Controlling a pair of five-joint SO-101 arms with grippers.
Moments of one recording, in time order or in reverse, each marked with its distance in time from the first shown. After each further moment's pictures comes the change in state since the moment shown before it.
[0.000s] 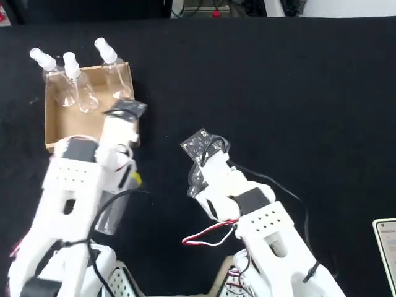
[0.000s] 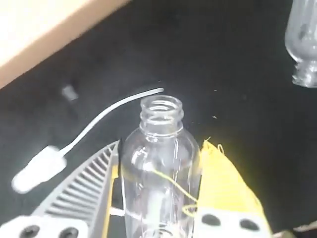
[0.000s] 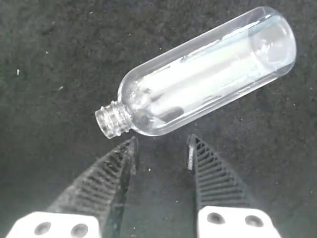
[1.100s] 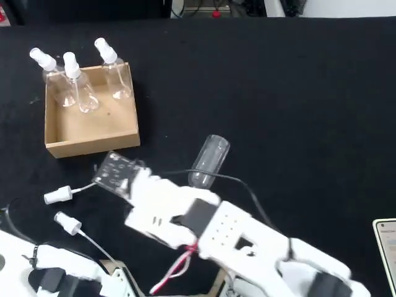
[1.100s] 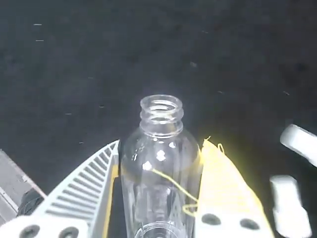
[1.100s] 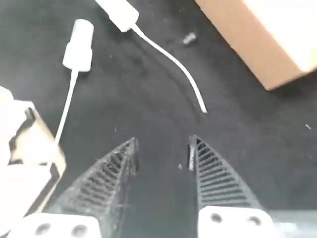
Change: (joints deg) left arm -78.3 -7.8 6.2 -14.2 -13.4; right arm -35.2 17.1 -21.5 -7.9 -7.9
